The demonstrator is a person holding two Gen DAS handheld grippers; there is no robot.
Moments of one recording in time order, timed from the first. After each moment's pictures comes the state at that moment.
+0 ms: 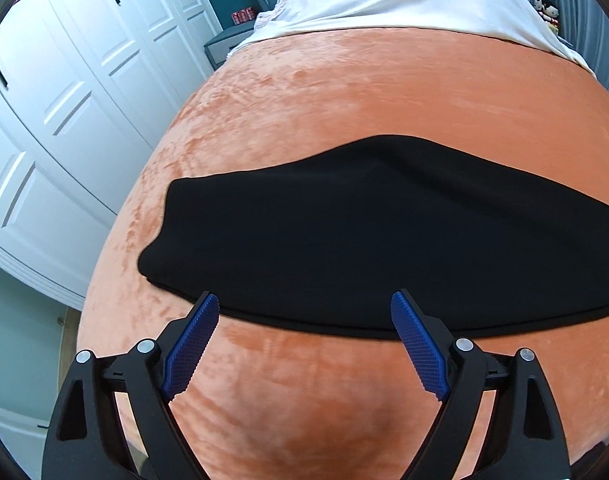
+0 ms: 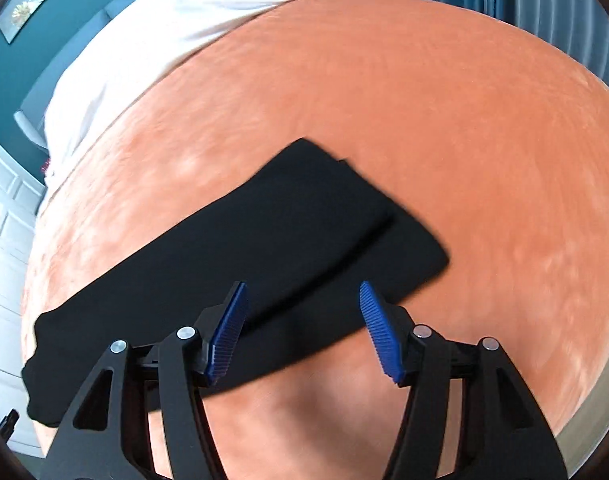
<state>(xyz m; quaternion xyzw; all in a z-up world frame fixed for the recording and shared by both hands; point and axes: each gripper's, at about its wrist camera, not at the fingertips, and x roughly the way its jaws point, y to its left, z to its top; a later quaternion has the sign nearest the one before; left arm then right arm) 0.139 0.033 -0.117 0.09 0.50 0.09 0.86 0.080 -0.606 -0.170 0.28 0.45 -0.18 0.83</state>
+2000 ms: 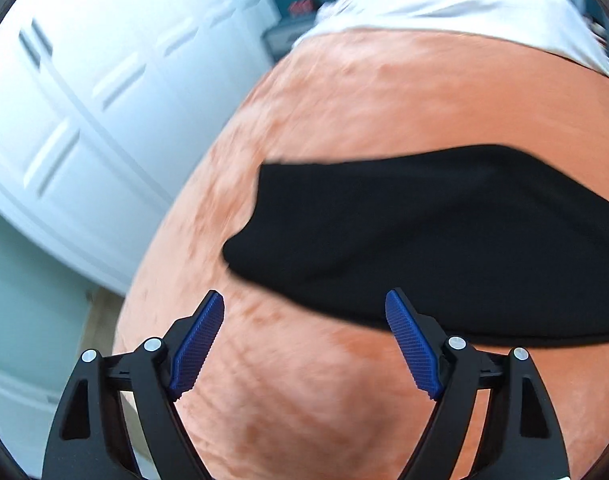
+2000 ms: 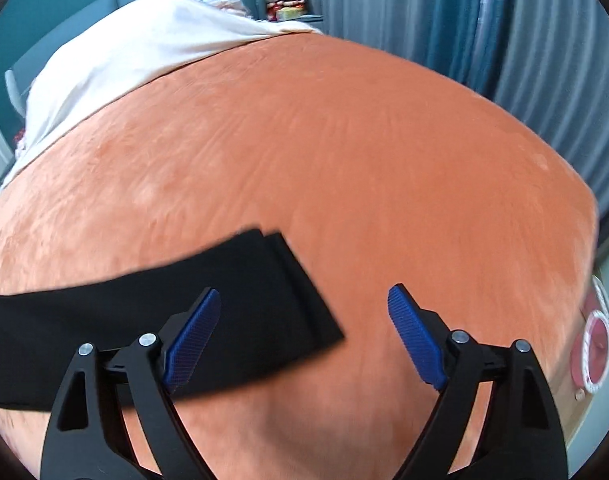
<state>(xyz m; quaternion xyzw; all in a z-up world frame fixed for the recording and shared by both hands) 0.128 0.113 -0.112 0.10 0.48 0.17 0.86 0.077 -0.586 -0.150 0.15 0.43 -0.23 0.86</state>
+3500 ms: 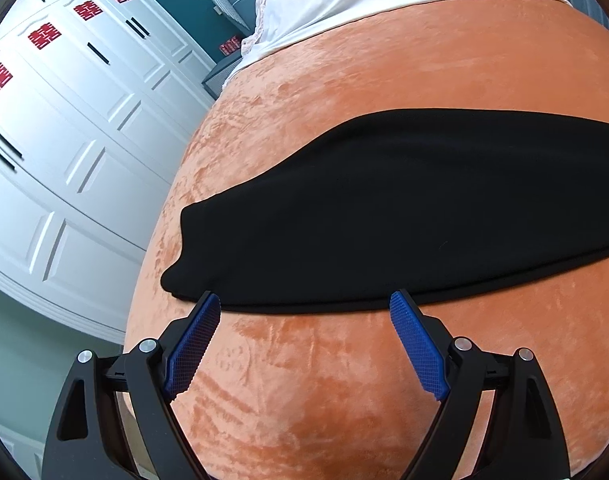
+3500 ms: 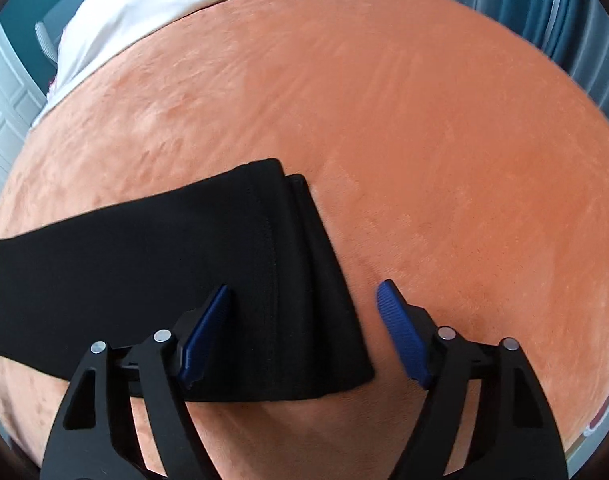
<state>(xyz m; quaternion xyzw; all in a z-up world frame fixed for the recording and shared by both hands) 0.107 -0.021 -0.136 0.22 0.47 0.12 0.85 0.109 -0.600 -0.224 0.15 0.51 -0.13 0.84</state>
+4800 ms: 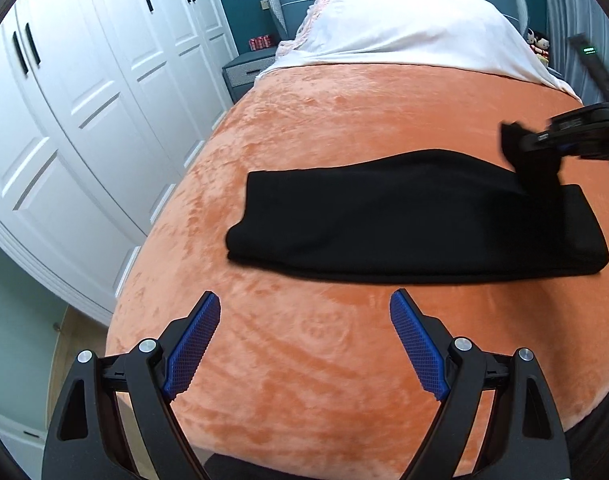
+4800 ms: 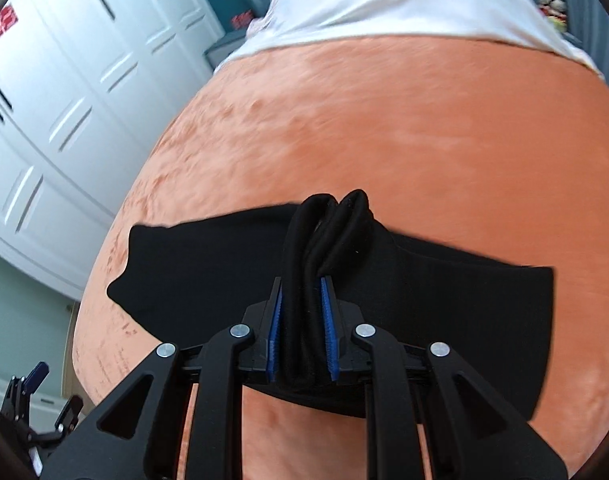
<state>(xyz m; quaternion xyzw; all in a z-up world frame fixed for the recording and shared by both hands) 0.037 0.150 -0.078 0.07 0.44 0.08 0.89 0.219 -0.107 -0.088 0.09 0.50 0.14 0.85</state>
